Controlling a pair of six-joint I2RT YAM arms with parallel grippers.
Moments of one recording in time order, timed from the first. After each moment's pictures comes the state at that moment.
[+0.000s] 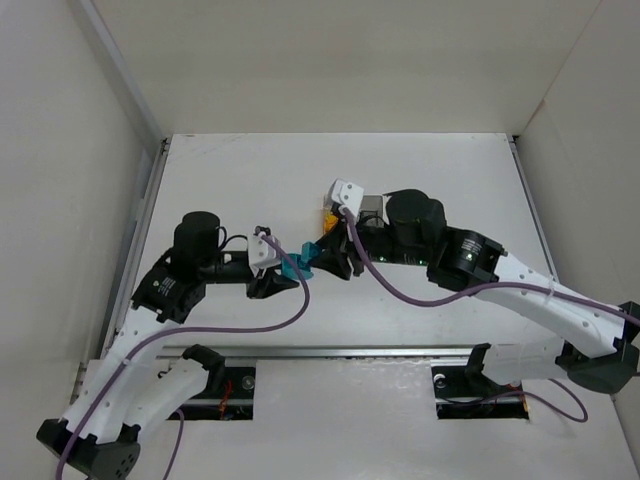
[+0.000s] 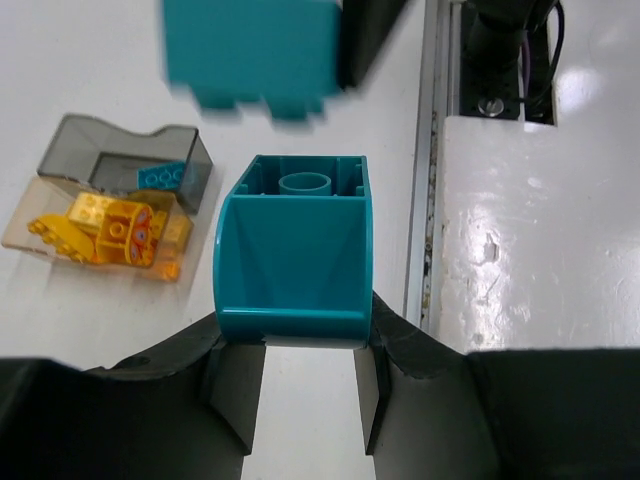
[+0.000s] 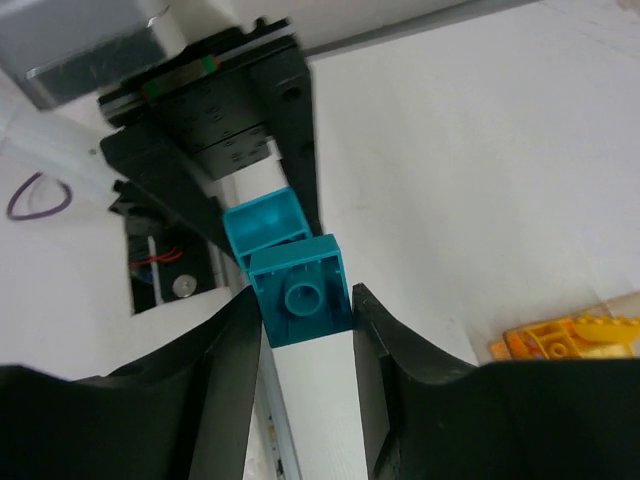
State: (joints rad) left arm -0.44 0.78 0.95 -0.66 0.93 0.47; right arm 1.06 1.24 1.40 -0.42 -0.24 -0.01
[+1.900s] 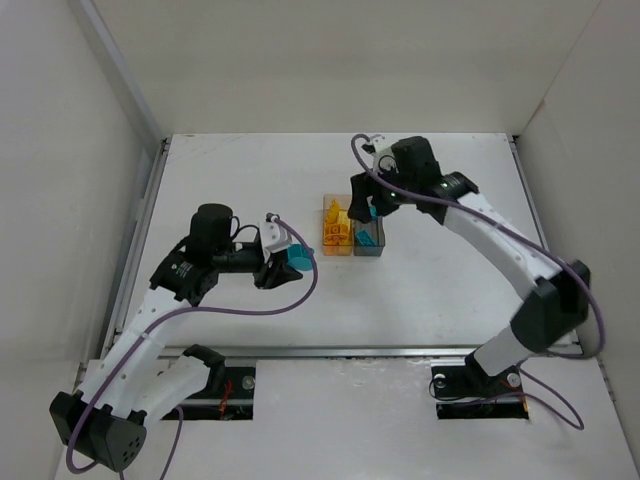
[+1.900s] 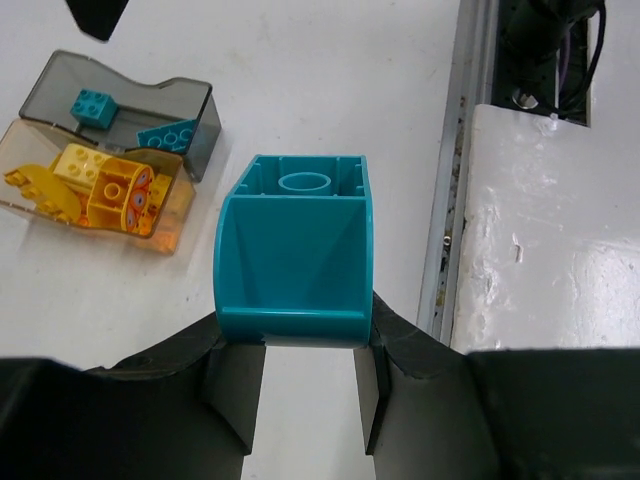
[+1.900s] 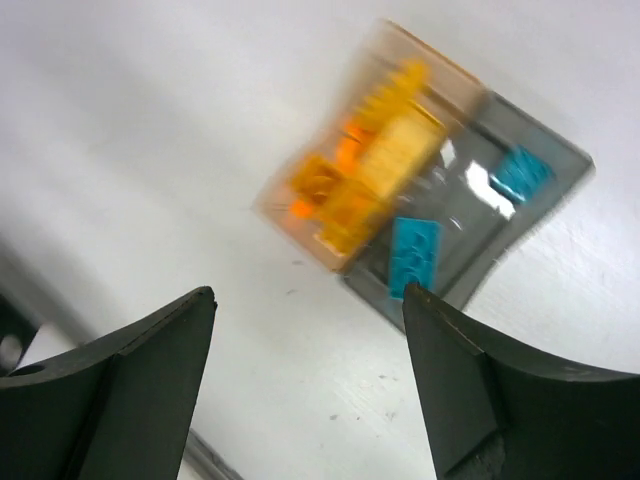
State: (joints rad) left arm -0.42 0.89 0.88 -0.57 0.87 0.42; right arm 0.52 1.63 1.48 -0.60 -0.23 0.13
